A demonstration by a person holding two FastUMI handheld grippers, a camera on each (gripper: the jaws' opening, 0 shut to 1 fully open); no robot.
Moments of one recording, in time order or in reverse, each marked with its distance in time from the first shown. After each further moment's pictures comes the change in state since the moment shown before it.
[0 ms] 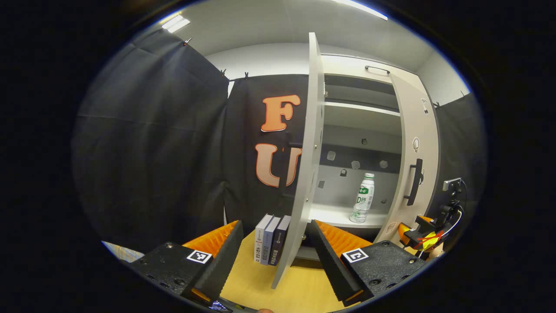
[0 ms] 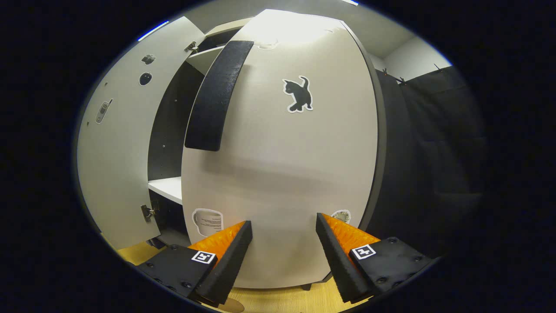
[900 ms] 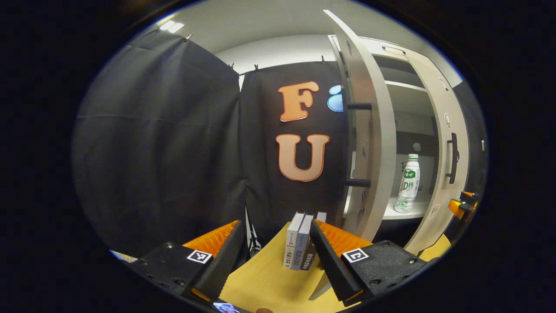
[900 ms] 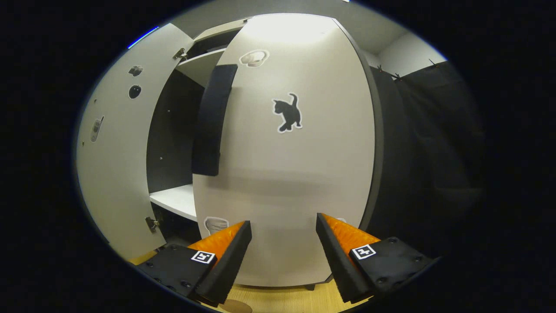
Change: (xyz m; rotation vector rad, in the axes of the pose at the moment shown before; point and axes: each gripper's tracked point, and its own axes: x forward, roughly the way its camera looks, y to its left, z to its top) left arm 0.091 0.058 -0.049 0.075 0.035 0.094; right arm -0.029 -0.020 0.033 0.049 -0.011 -0.032
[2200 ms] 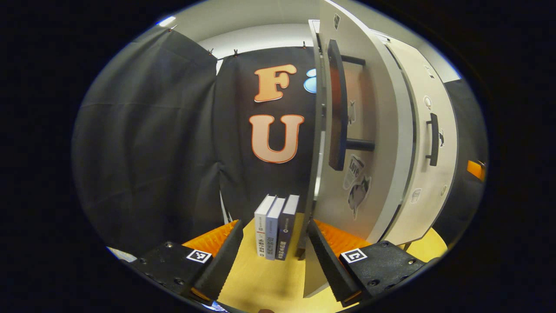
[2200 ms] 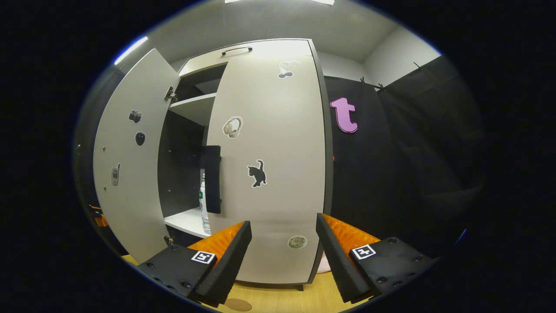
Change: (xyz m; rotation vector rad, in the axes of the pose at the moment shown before) left arm 0.009 -0.081 -0.042 -0.010 0.091 -0.167; right arm -0.085 -0.044 0.071 0.046 -0.099 -0.042
